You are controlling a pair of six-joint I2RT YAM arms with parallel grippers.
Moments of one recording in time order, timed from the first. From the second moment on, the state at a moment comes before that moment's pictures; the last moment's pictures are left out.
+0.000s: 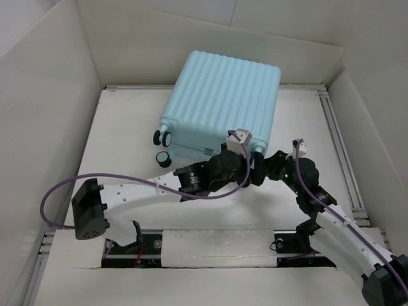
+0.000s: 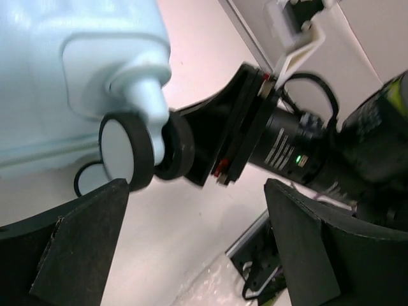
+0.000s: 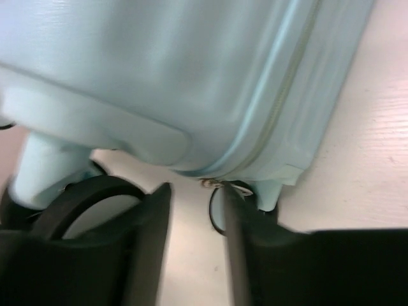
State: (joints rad) left arm -1.24 1.40 1.12 -0.07 -0.33 -0.65; right arm 0.42 0.69 0.36 0.06 -0.07 0.74
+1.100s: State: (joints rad) left arm -1.18 1.66 1.35 -0.16 -0.34 -0.58; right arm 0.48 0.74 0.04 0.65 0.08 0.69
